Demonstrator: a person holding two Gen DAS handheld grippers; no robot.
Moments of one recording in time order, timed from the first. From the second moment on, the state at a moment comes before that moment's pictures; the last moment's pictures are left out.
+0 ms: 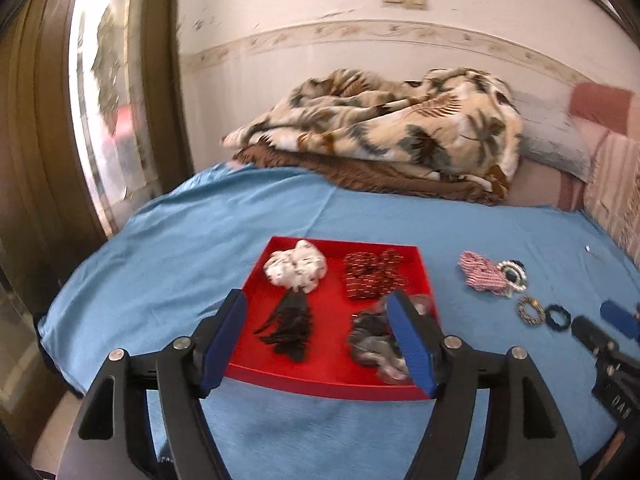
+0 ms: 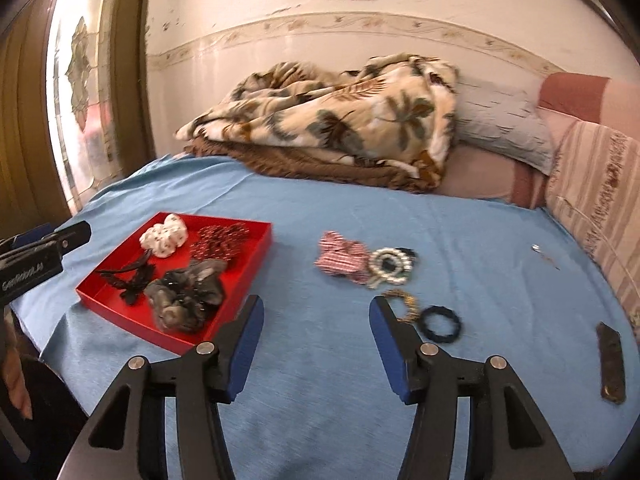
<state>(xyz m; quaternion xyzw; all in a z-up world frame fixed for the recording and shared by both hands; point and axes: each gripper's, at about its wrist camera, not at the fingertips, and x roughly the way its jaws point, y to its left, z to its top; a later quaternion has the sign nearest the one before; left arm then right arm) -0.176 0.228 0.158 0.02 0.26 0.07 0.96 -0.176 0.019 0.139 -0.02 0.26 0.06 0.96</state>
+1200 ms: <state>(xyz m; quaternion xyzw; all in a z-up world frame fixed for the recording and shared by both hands) -0.252 0.176 0.212 0.00 0.18 0.04 0.98 -0.261 -0.033 0.204 -0.04 0.15 0.01 0.99</state>
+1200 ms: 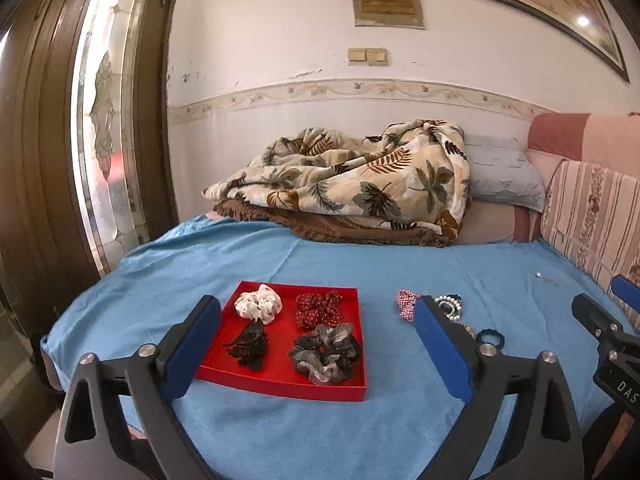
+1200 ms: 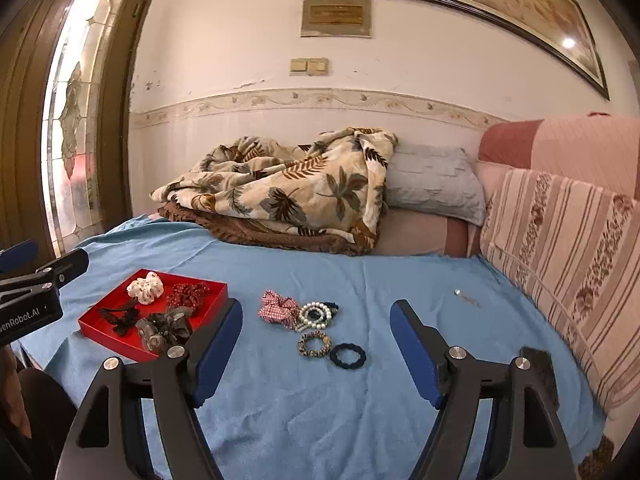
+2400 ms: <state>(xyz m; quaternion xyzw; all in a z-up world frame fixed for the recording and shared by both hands) -0.013 0.115 0.152 -0.01 0.31 0.01 0.95 -0.040 -0.165 0.117 0.06 0.32 0.01 0.94</state>
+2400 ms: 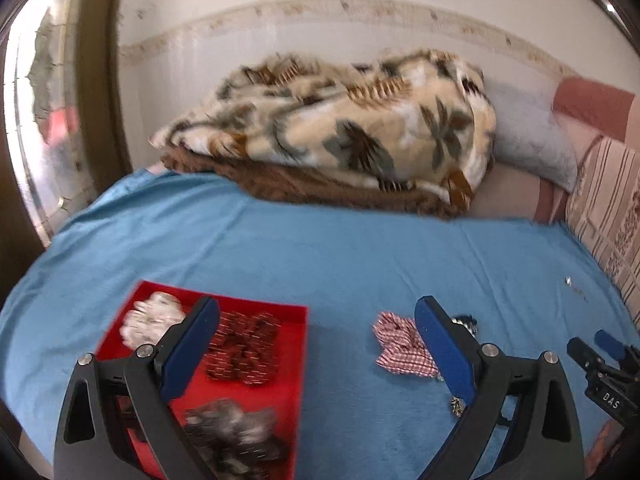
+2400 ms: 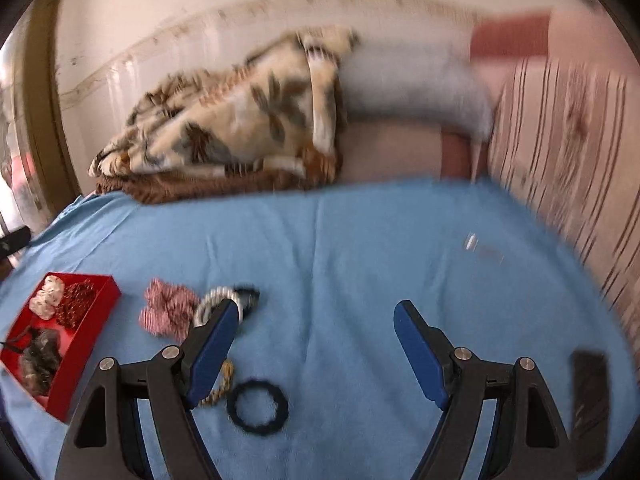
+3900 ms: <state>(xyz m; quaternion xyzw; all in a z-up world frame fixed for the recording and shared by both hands) -0.019 0.080 0.126 -0.04 0.40 -0.11 0.91 -0.045 -0.116 0.083 0.02 0.38 0.06 0.92</state>
